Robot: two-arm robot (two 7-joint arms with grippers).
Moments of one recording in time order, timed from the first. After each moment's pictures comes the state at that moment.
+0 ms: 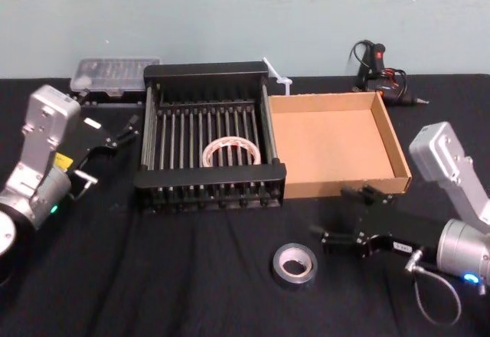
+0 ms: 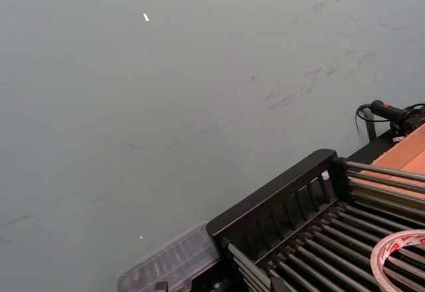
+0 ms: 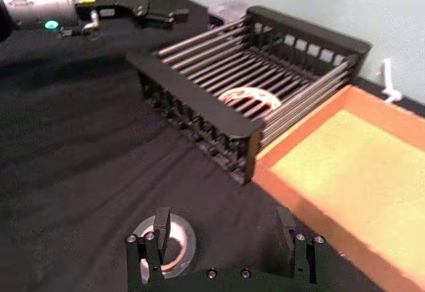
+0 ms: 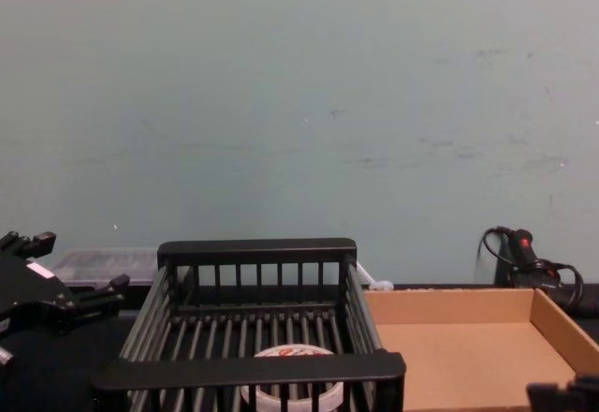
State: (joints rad) left arm -0.20 0.60 0.45 -1.41 -0.25 -0.12 0.03; right arm -0.01 0.70 -0.37 -1.82 0.44 0.31 0.48
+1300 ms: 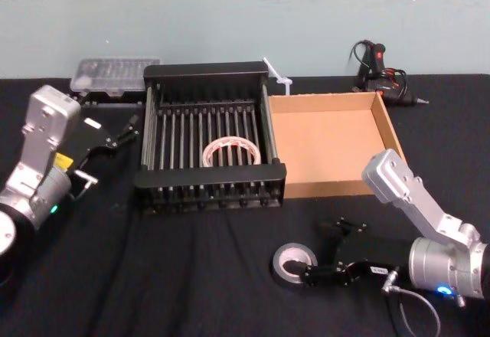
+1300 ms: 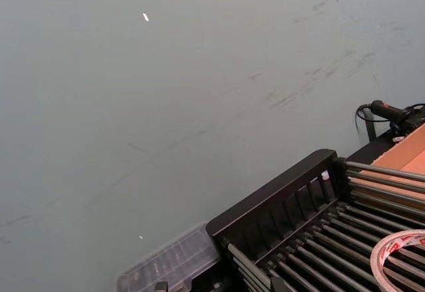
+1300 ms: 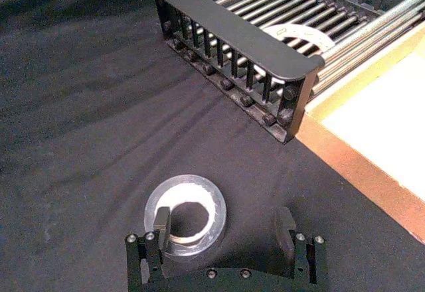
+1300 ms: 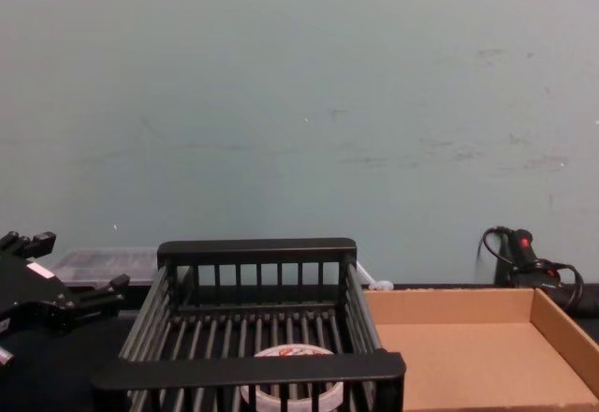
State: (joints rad) left arm -0.20 0.60 0.45 -1.41 -0.25 -0.12 0.03; right arm 0.10 0.69 -0.53 -1.72 0.41 0.40 0.51
